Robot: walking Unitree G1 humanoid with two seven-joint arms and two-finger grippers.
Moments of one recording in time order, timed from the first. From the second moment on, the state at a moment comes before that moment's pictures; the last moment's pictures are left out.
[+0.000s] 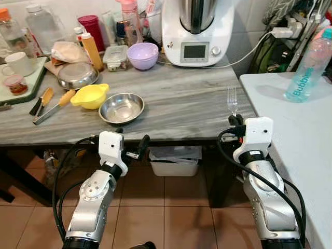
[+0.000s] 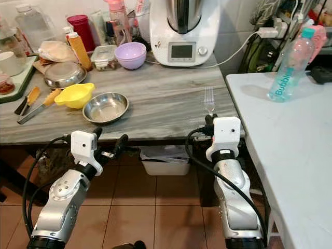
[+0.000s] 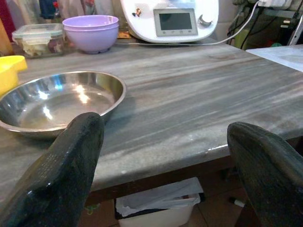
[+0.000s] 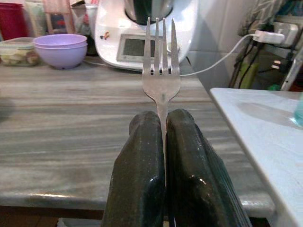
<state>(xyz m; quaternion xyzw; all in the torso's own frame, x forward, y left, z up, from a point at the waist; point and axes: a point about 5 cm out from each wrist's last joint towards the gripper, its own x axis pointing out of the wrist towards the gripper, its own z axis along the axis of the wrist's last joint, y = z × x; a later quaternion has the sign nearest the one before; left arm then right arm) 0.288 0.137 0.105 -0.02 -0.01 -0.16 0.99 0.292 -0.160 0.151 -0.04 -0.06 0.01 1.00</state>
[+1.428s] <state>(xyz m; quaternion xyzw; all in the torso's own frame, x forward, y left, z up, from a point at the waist) 0.286 0.136 0.108 -0.02 -0.01 -0.17 0.99 0.290 -0.160 0.143 -0.04 -0.04 0.01 1.00</state>
